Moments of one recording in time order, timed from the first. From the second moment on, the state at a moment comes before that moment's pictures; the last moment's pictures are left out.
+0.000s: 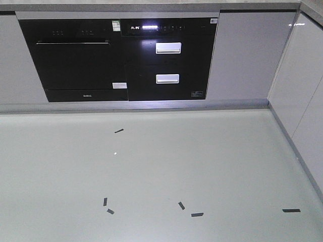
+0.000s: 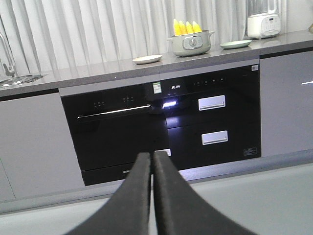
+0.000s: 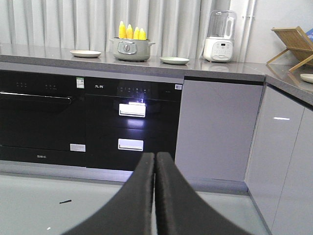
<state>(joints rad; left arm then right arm) -0.02 -0.01 0.03 0.04 0.04 0.06 0.05 -0.01 0.03 -0.05 0.06 0.03</state>
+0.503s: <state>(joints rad) -0.02 -0.01 0.03 0.04 0.04 0.06 0.05 -0.01 0.03 -0.05 0.06 0.03</state>
